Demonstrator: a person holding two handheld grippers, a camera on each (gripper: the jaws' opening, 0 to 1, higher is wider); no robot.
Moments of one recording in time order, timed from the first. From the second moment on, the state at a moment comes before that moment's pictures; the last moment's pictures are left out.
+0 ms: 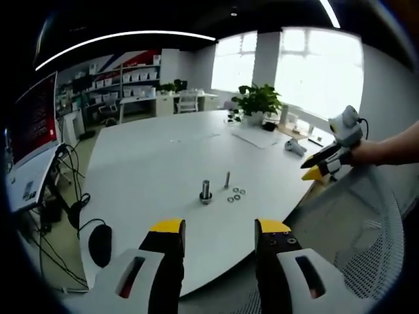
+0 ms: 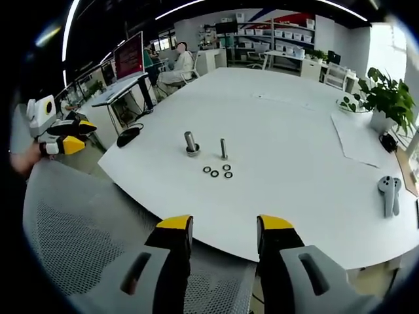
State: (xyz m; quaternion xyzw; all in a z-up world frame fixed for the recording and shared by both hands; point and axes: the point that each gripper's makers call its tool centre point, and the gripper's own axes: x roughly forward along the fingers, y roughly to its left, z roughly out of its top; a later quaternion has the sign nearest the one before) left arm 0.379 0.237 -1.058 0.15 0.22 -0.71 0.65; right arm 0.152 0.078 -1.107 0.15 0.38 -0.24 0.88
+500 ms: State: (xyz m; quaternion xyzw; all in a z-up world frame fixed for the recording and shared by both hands) left arm 0.380 0.239 -1.061 0.16 0.22 -0.71 0.65; right arm 0.156 0.082 -1.110 0.15 0.38 -0.23 0.88
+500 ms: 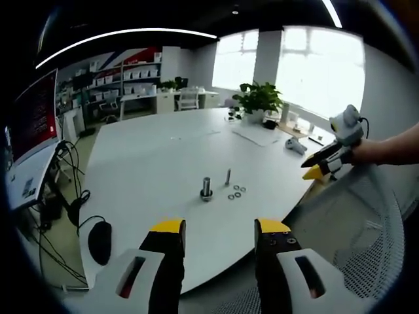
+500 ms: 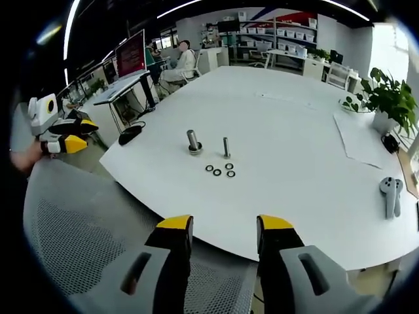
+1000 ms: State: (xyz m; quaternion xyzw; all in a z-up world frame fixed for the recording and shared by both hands) left arm 0.380 0.238 -1.062 0.15 0.23 -0.71 0.65; right arm 0.158 0.082 -1.107 0.14 0.39 -0.23 0.88
